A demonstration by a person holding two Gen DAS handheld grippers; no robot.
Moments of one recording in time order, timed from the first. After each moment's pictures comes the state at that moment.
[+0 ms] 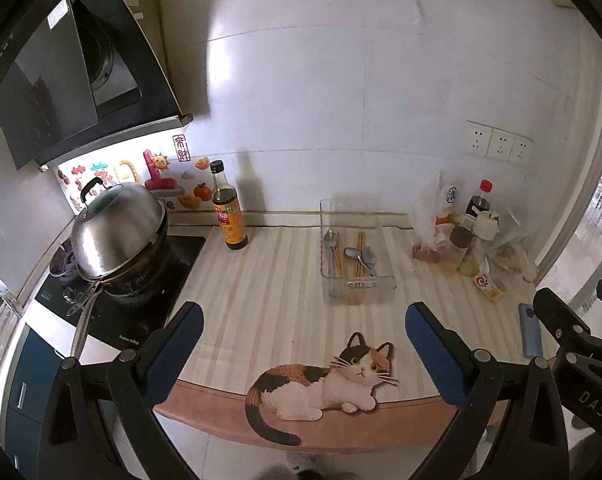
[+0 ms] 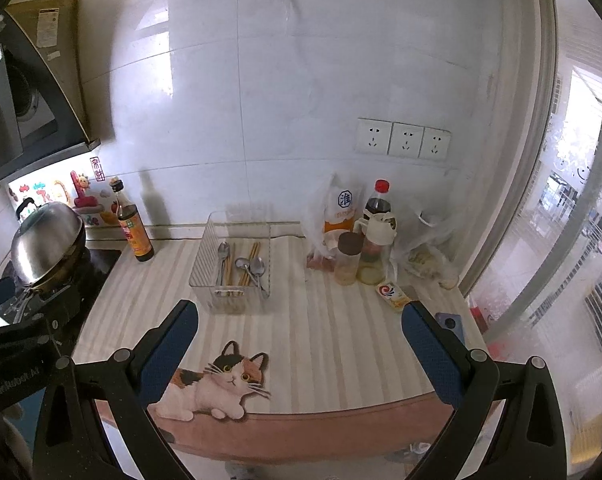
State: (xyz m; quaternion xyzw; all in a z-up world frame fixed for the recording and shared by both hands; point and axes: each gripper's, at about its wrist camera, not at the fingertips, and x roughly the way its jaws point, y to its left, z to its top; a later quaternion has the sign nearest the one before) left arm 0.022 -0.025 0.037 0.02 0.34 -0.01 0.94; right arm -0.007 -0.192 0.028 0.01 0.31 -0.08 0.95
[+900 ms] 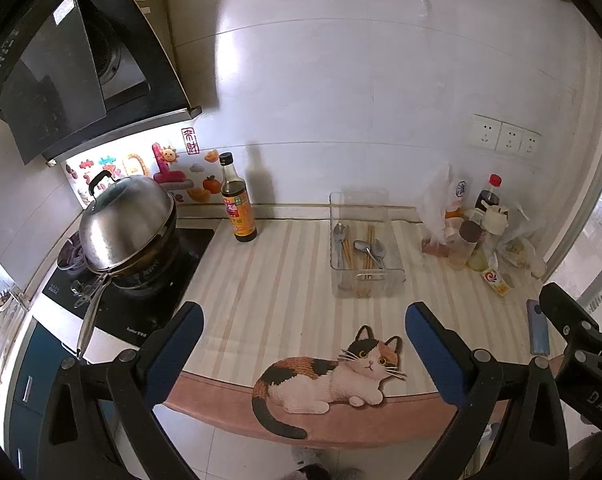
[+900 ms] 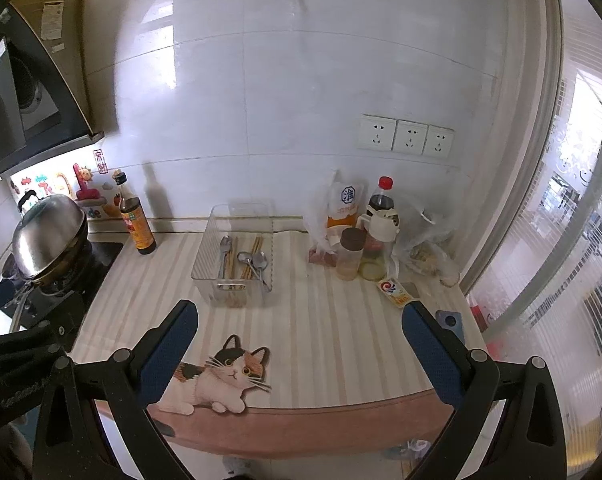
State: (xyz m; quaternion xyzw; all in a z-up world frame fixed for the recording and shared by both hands) left arm 0.019 -0.018 0.031 0.02 0.36 0.01 0.93; right arm -0.007 -0.189 0.027 0.00 0.32 -0.07 0.95
